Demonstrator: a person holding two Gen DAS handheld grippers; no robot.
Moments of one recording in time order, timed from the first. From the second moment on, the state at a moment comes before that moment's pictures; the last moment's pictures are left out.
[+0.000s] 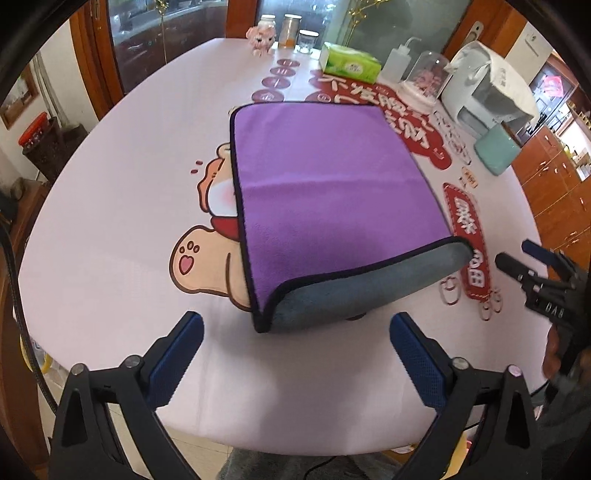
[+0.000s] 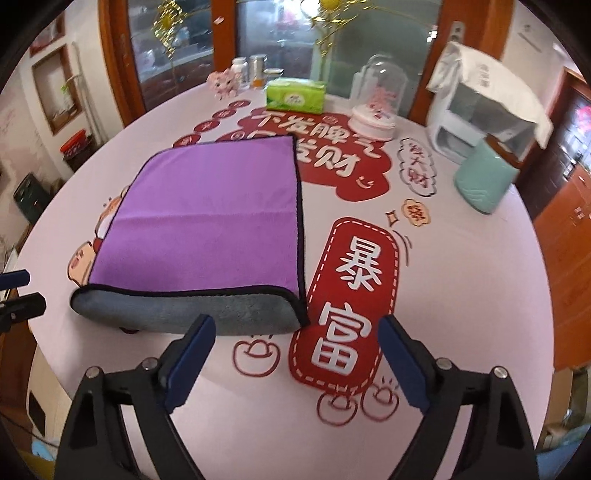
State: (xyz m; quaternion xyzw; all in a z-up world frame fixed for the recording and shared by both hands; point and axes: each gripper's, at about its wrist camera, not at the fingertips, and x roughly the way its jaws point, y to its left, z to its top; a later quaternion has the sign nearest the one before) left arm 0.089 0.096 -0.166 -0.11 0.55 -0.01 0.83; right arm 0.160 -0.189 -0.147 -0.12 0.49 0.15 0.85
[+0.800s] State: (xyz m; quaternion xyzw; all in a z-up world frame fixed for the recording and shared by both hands) left arm 0.115 0.103 -0.223 -0.14 0.60 -0.12 0.78; right arm 0.217 -0.188 -0.206 -0.16 0.55 0.31 0.76
